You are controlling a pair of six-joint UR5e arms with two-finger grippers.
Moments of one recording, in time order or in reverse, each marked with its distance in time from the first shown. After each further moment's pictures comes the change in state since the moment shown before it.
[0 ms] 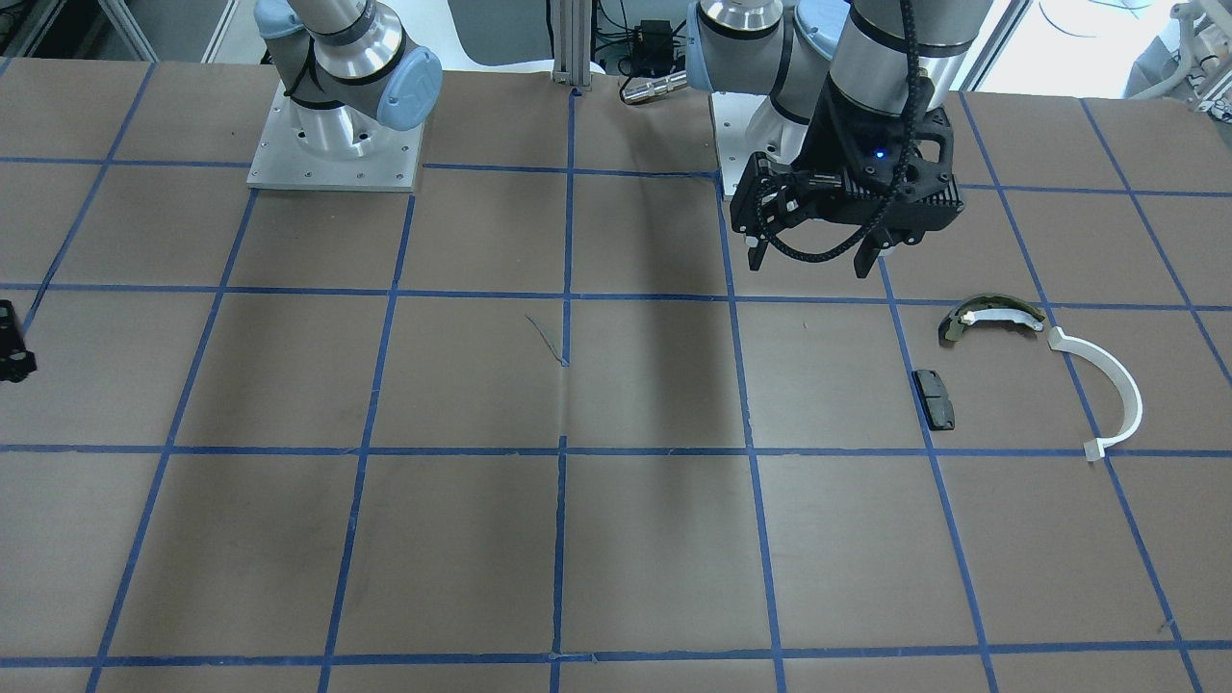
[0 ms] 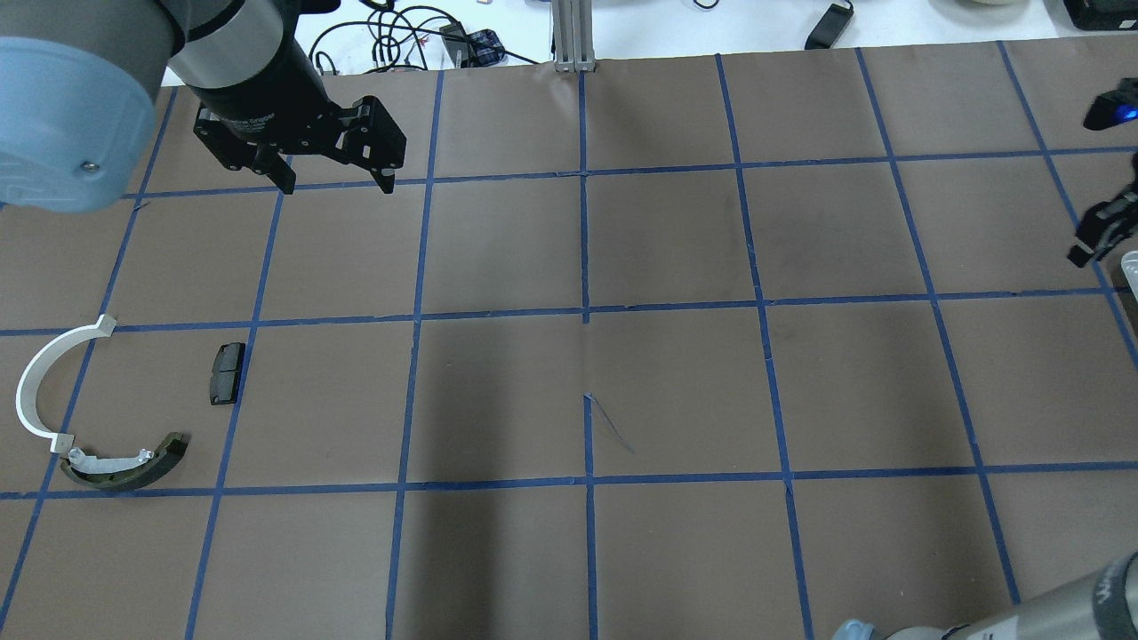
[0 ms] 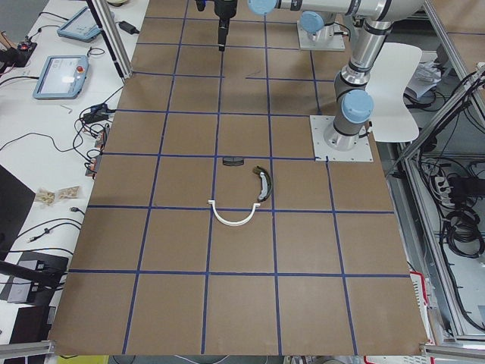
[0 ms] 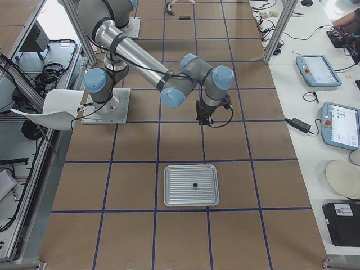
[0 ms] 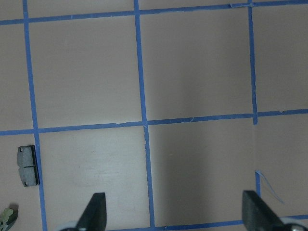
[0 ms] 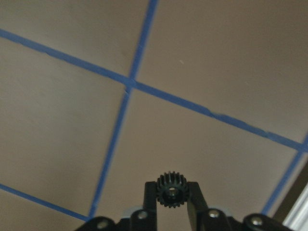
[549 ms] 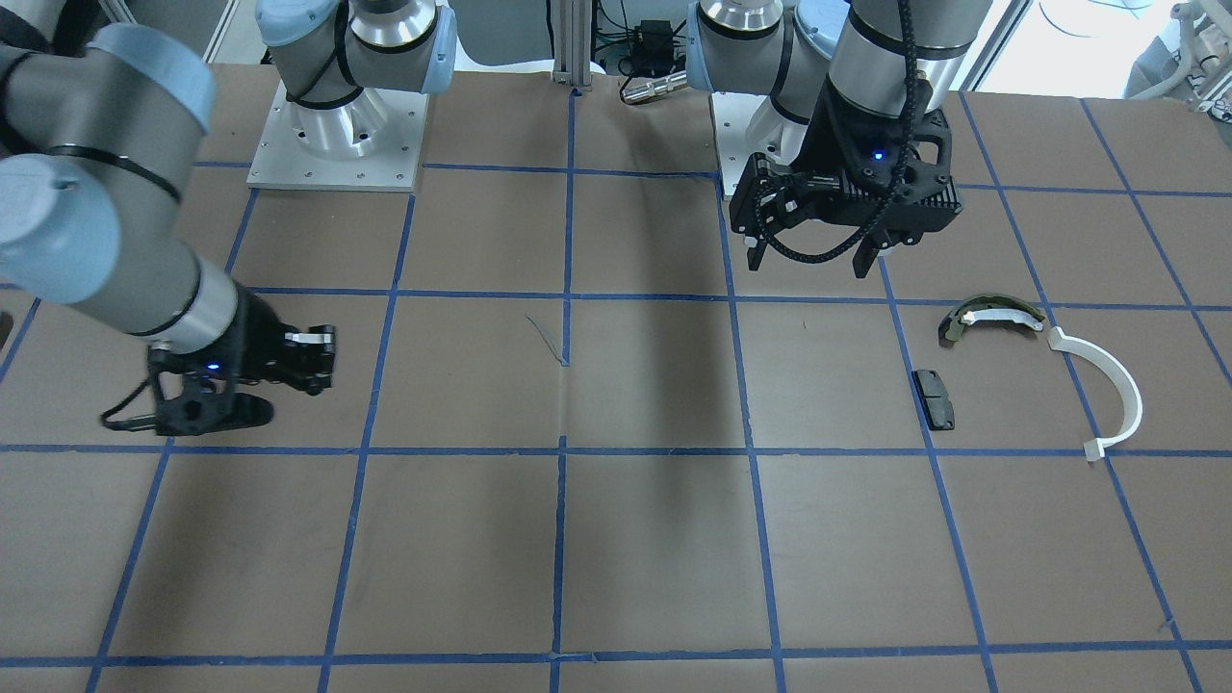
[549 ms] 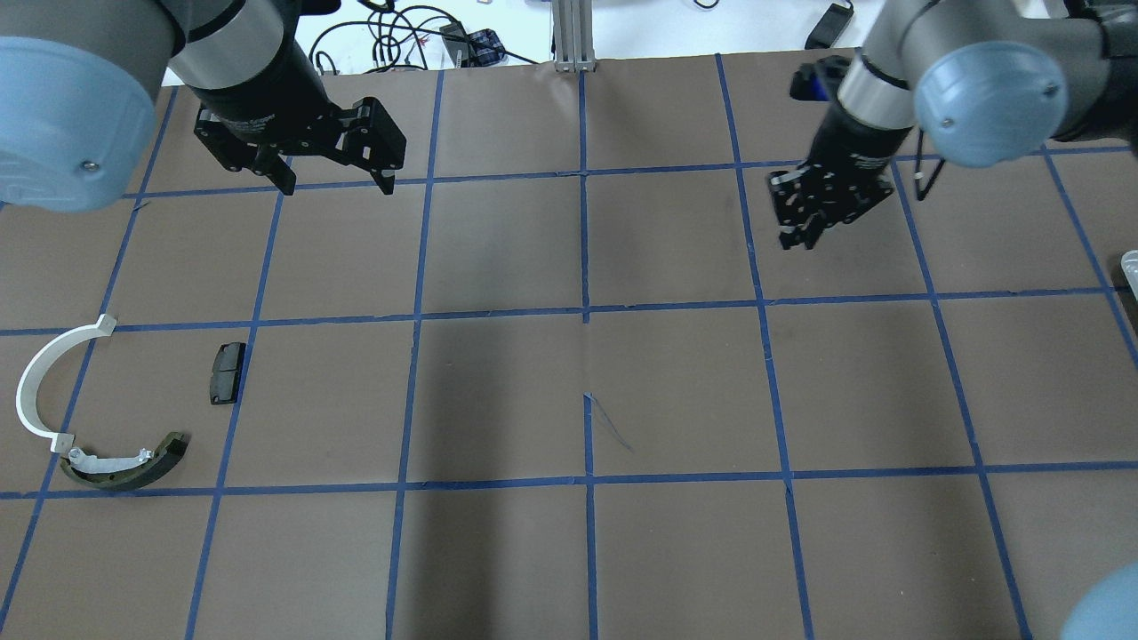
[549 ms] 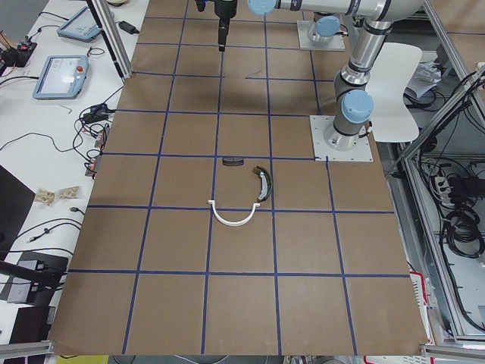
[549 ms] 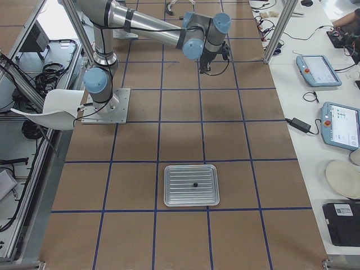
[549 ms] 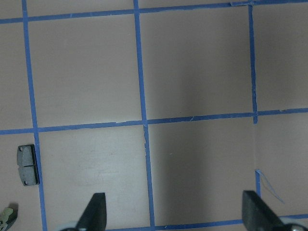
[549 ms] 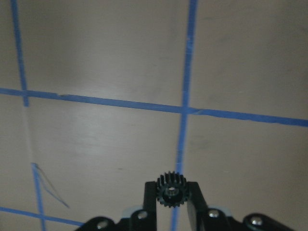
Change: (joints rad) left arm 0.000 0.000 -0.001 -0.002 0.000 0.000; right arm 0.487 -0.020 0.013 0.001 0.197 0.747
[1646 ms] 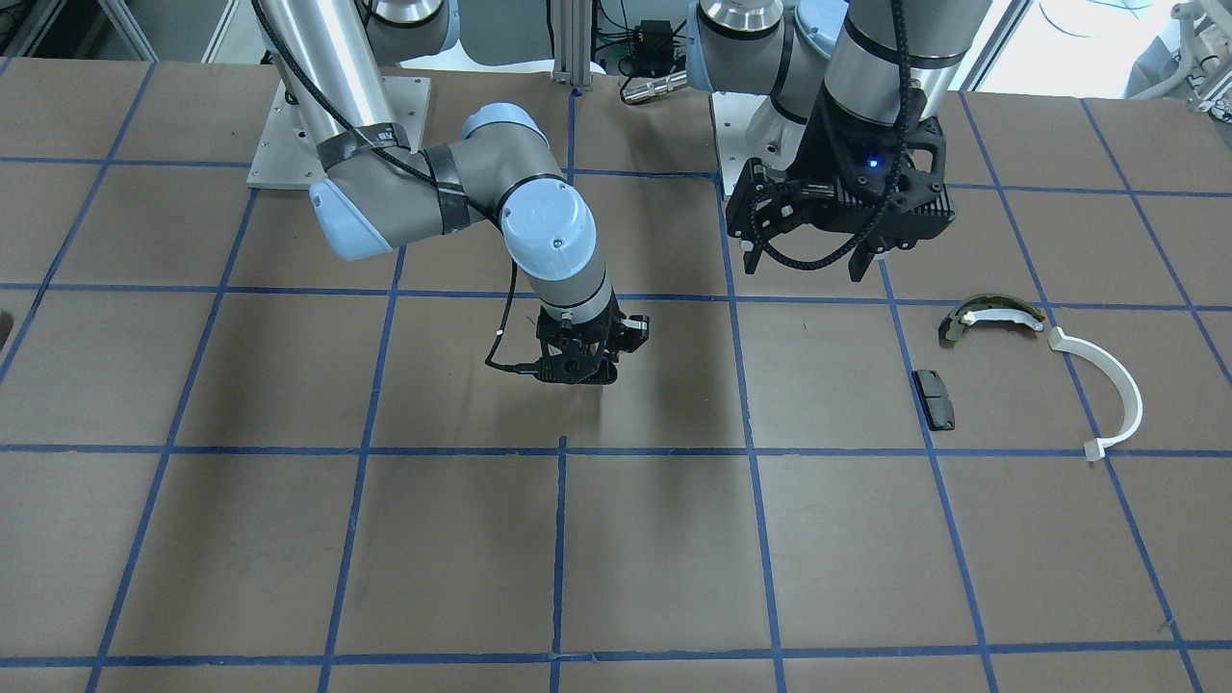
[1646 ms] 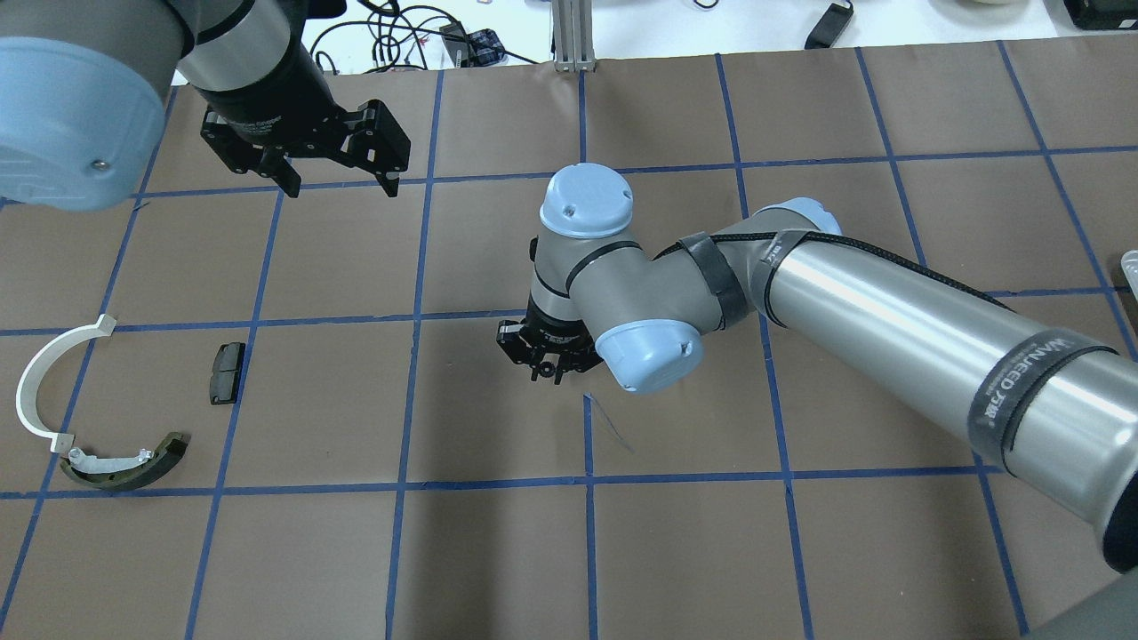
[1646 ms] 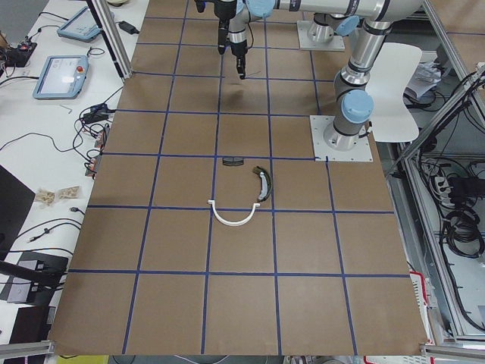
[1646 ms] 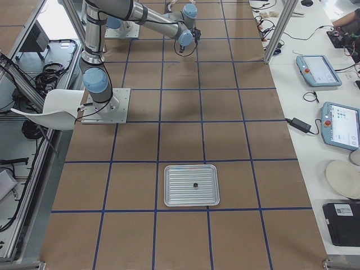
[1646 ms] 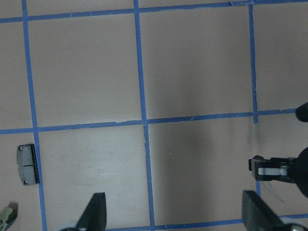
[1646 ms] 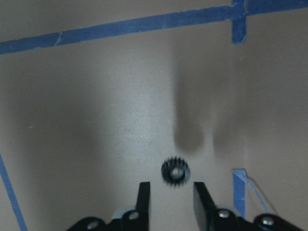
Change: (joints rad) left arm -0.005 -0.006 -0.004 -0.002 -0.002 -0.002; right arm 0.445 0.156 0.188 -0.480 0.065 0.603
